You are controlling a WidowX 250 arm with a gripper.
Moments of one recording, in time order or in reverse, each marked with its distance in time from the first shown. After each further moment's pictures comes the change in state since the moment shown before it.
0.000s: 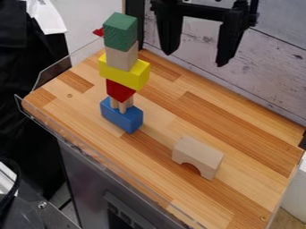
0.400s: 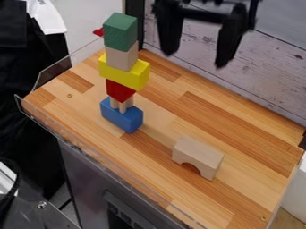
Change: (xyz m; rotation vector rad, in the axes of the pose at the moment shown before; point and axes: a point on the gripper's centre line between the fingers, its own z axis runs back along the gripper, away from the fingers) arm 0.010 0.004 0.010 0.014 -0.012 -0.005
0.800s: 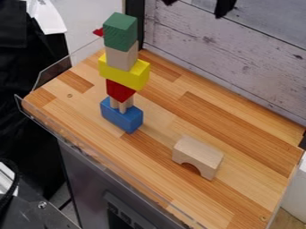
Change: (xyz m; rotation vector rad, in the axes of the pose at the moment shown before) arm 0.014 0.008 0.033 0.099 -0.058 -0.007
